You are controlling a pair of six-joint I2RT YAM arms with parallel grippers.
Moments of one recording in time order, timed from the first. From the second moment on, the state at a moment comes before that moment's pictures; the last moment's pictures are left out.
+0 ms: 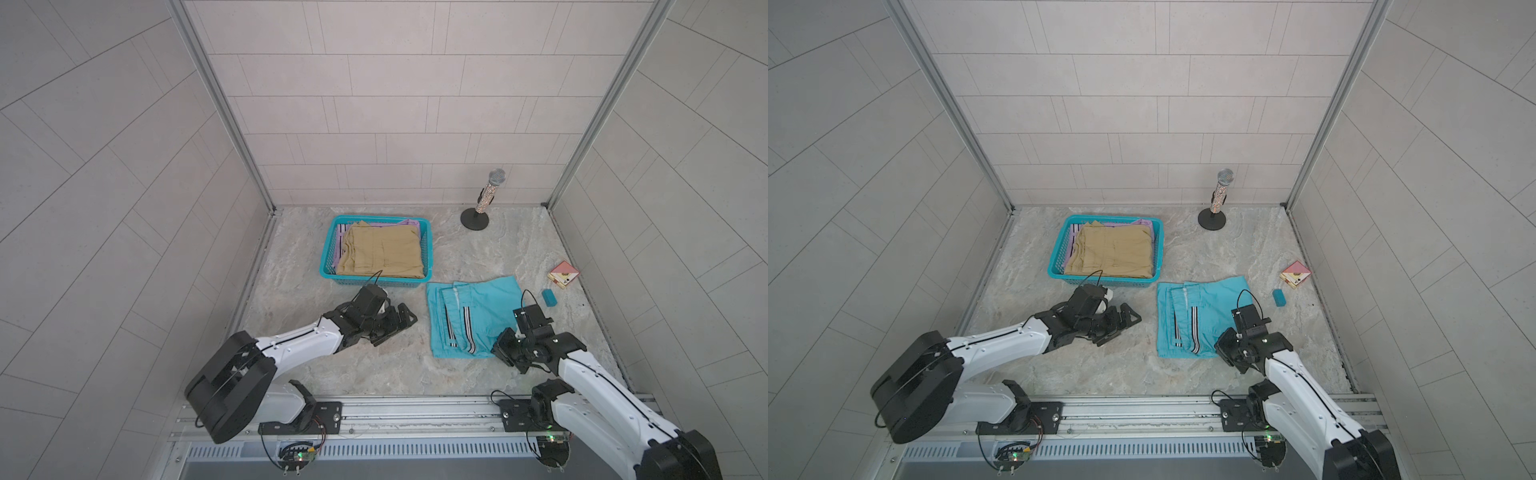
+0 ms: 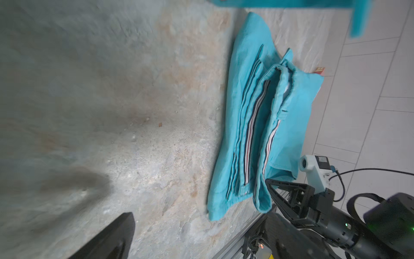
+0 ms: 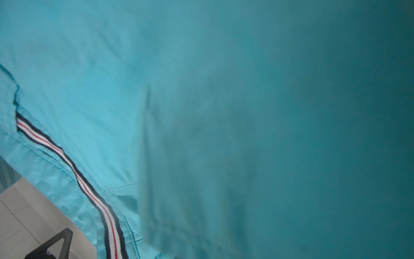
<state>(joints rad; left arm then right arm) -0.72 1.38 0.56 -0.02 0.34 -1.10 0.26 0.78 0.32 -0.72 -0.26 1.09</state>
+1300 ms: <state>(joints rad) -0.61 1.35 0.51 -0.14 0.33 -0.98 0.51 0.68 0.60 -0.68 -0.33 0.84</state>
